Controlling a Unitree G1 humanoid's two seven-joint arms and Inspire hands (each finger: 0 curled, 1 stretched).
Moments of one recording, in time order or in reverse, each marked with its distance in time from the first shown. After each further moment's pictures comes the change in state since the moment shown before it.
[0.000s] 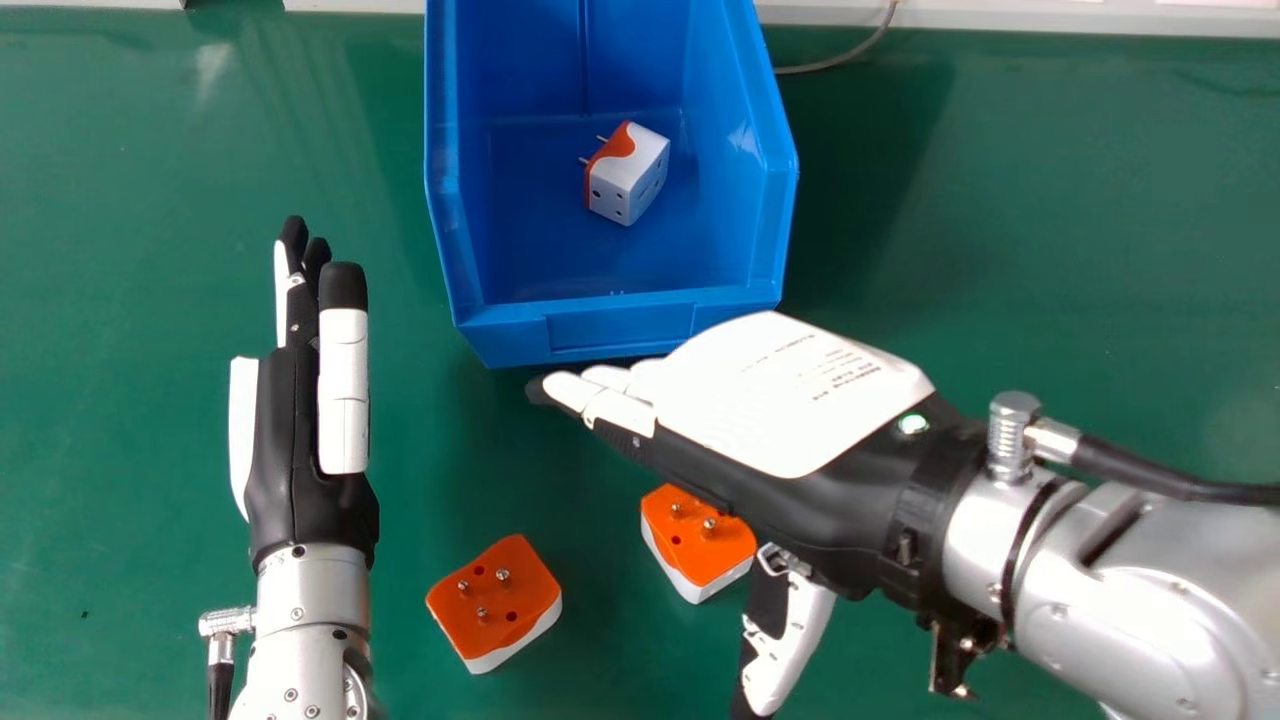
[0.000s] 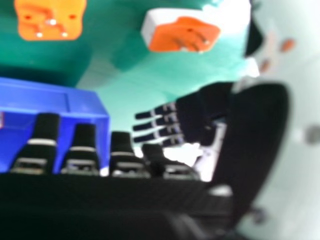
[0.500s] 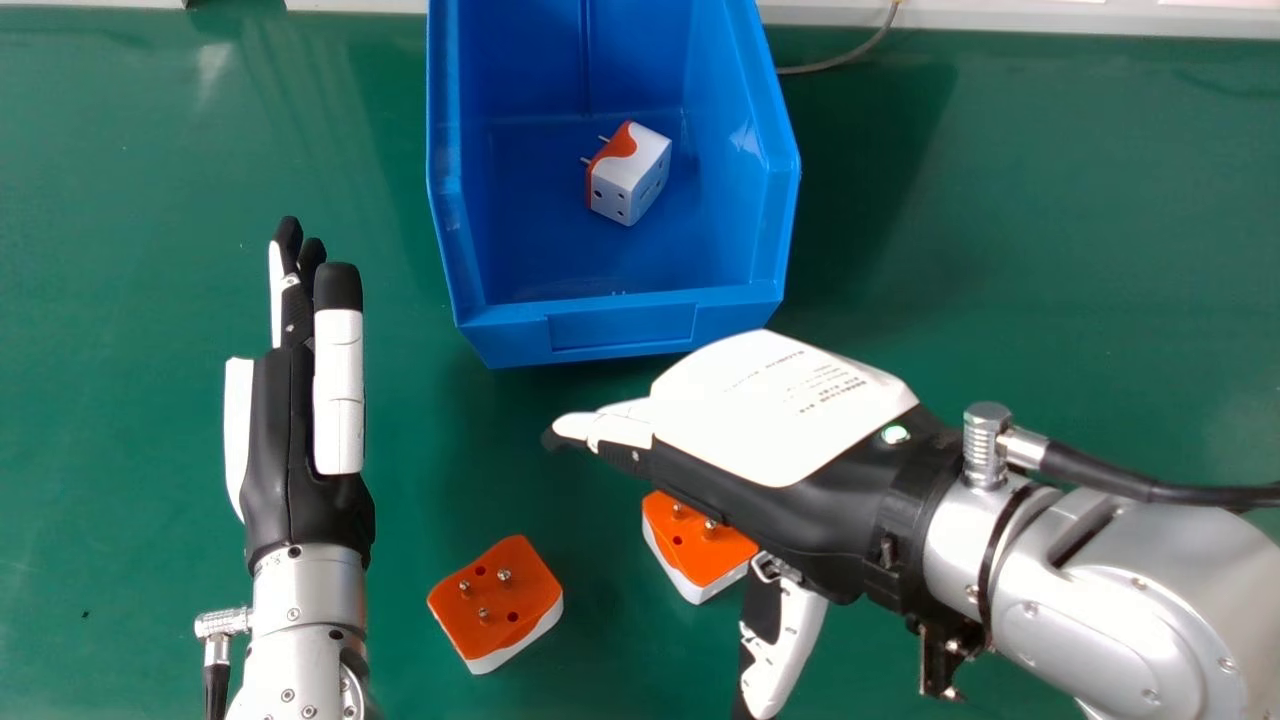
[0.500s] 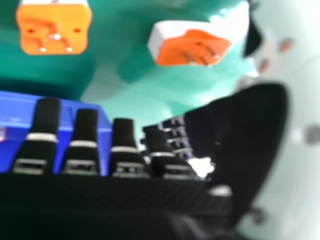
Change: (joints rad) left arm 0.000 0.000 0.001 0.000 0.001 0.000 0.000; right arm 0.007 0.007 0.007 0.063 -0.004 -0.021 -0.015
